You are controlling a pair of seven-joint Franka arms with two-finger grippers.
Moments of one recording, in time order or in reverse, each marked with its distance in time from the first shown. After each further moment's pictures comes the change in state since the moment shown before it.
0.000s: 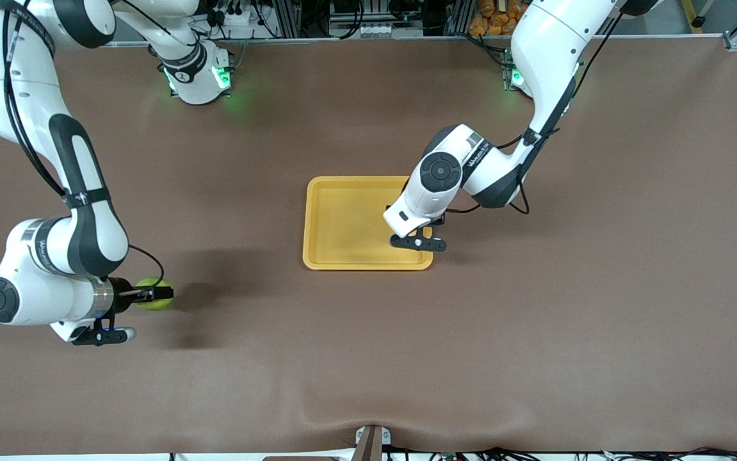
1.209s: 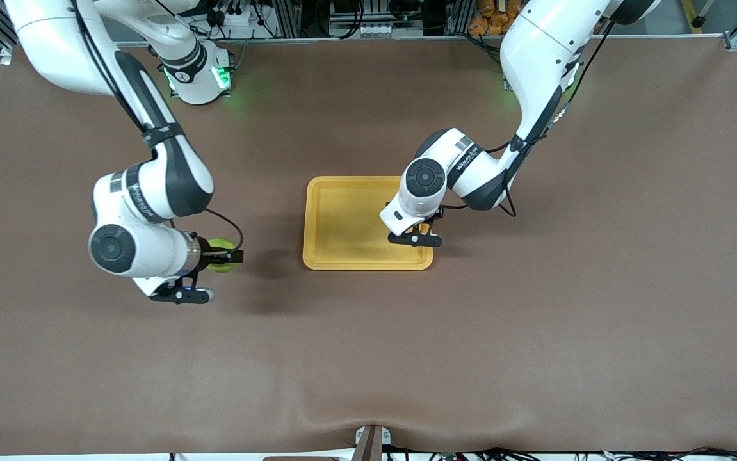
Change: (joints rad) left arm -0.029 0.045 0.007 0.002 0.042 -0.048 -0.036; right arm 0.248 -0.188 0.021 -0.224 0.001 0.031 0.405
